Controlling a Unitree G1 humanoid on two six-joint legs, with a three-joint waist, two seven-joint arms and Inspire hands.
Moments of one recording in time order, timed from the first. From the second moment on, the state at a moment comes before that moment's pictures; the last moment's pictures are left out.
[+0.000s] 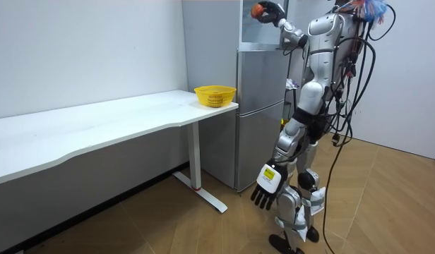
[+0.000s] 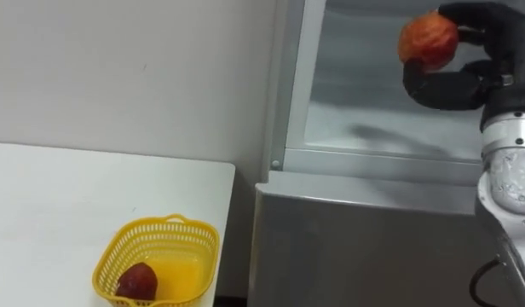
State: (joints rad) left arm 0.25 0.30 0.05 1.08 0.19 0.12 0.02; right arm -0.65 -0.70 0.00 0.15 0.16 0.02 -0.46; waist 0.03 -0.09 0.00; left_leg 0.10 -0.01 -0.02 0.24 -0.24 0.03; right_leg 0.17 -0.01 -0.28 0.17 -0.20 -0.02
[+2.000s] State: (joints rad) left arm 0.11 0.29 -0.14 1.27 0.14 0.00 -0.02; right arm -0.32 -0.42 0.34 -0.26 -0.58 -0.23 -0.37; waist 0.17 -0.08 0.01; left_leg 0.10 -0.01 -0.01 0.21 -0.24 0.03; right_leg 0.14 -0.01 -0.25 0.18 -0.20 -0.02
